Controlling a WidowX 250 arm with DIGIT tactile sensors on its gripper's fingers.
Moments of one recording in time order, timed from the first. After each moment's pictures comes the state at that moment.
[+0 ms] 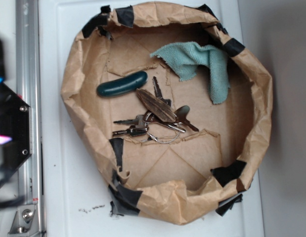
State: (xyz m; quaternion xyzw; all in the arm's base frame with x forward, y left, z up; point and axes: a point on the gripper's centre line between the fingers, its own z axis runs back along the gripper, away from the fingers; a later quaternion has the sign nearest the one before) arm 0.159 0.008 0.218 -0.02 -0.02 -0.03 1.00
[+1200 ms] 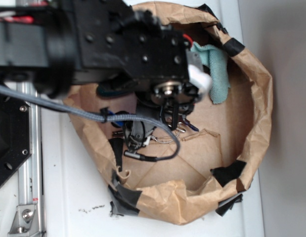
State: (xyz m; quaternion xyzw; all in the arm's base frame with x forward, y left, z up) arm 0.247 0.009 0.057 -0.01 0.01 -0.18 0.98
